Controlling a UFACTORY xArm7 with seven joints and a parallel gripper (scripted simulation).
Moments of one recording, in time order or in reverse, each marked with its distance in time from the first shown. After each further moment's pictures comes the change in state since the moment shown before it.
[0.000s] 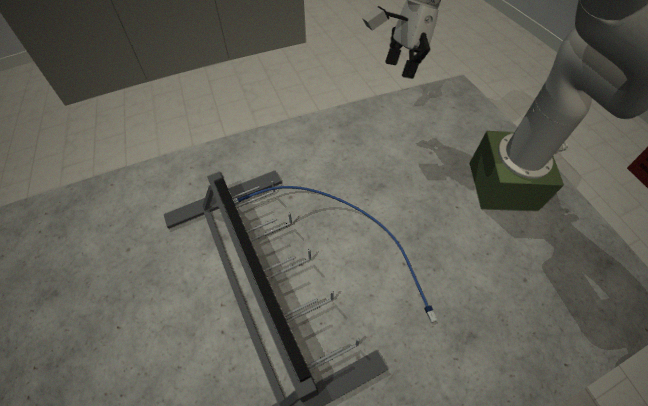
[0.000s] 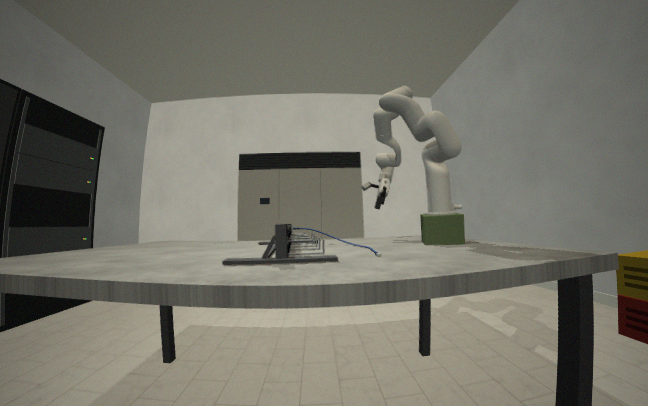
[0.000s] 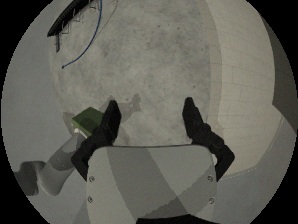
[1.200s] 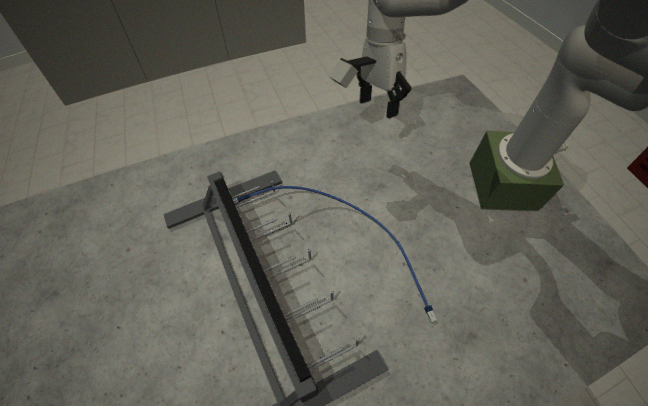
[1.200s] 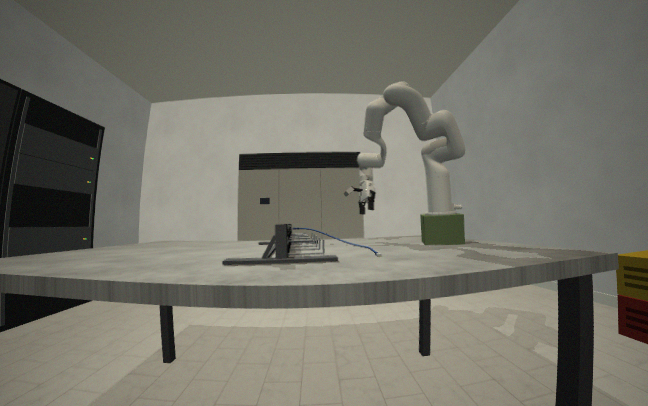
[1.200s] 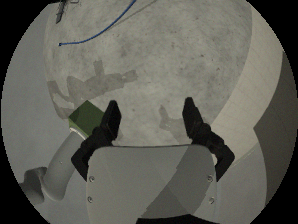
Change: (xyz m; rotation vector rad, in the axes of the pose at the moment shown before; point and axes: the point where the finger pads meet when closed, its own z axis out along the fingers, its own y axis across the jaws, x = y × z) arm 0.069 -0.076 0.076 0.045 -0.249 -0.335
